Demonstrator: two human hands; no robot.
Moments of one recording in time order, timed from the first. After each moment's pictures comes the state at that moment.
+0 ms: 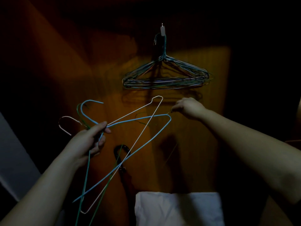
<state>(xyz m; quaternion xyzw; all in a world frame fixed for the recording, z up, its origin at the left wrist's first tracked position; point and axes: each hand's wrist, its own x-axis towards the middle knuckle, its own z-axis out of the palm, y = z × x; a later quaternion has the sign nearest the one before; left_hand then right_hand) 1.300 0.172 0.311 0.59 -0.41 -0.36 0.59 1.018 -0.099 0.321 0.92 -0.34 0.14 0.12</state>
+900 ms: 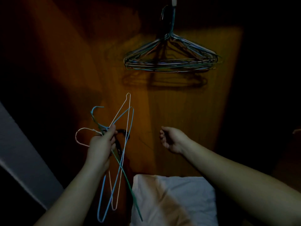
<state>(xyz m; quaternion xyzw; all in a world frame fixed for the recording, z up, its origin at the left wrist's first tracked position) 1.247 0.173 0.243 0.56 -0.25 -0.32 0.72 1.082 0.024 0.209 0.37 -0.40 0.29 -0.78</state>
